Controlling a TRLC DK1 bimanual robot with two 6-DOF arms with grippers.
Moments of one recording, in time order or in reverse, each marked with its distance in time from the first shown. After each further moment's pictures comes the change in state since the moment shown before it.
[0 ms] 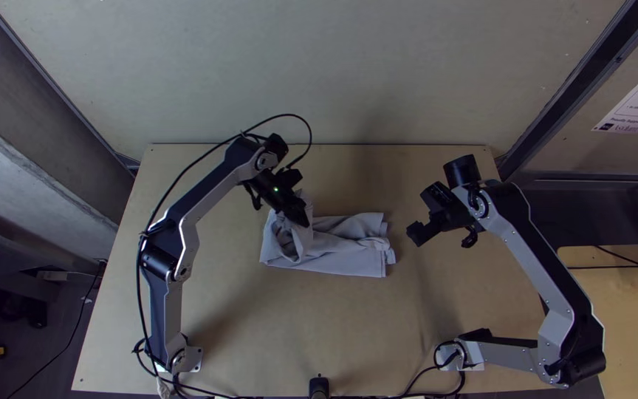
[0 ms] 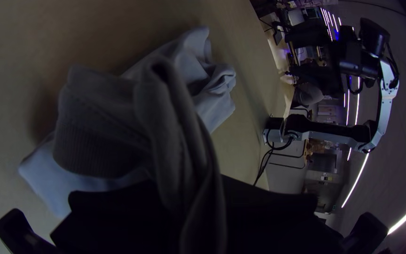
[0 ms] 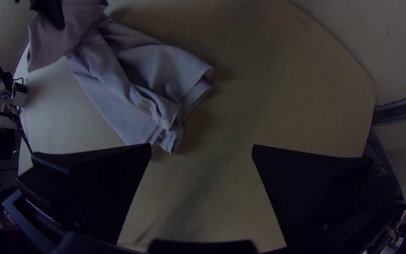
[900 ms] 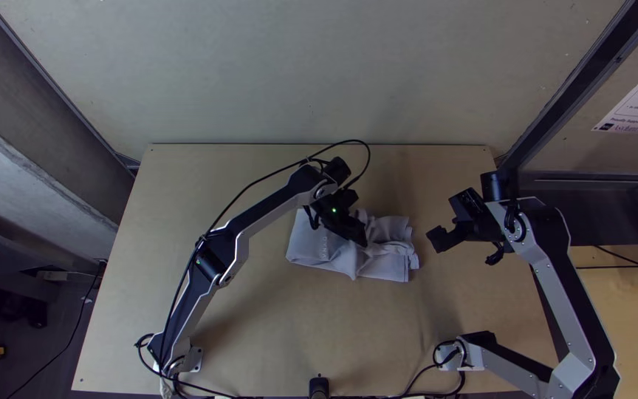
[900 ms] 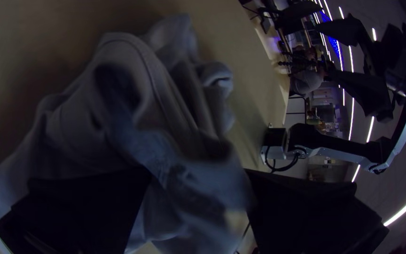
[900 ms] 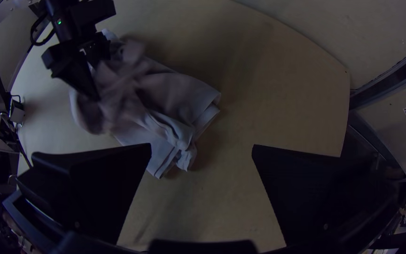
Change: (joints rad) left arm -0.264 0.242 0.216 0.257 0.010 -0.225; right arm -0.109 -0.204 -0.068 -0.012 0.000 0.008
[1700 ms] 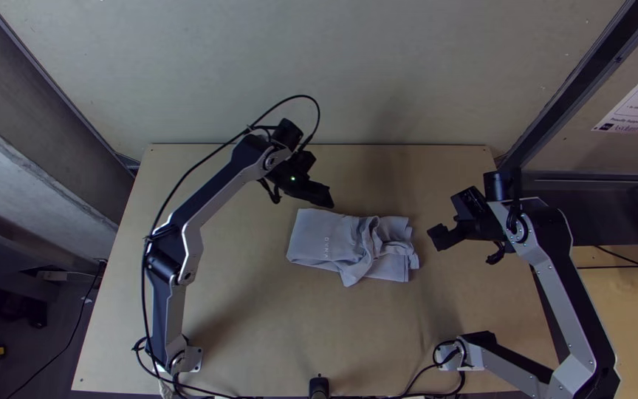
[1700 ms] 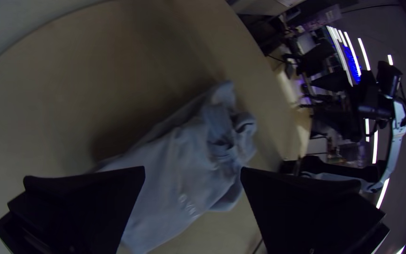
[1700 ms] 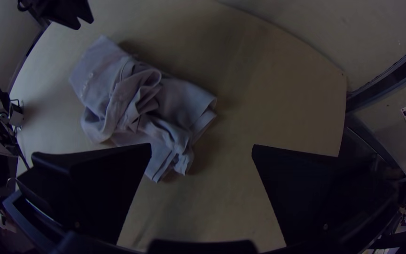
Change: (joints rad) left arm 0.209 -0.248 -0.118 0.006 -0.182 0.011; right arm -0.006 -0.009 0.000 0.027 0.000 0.005
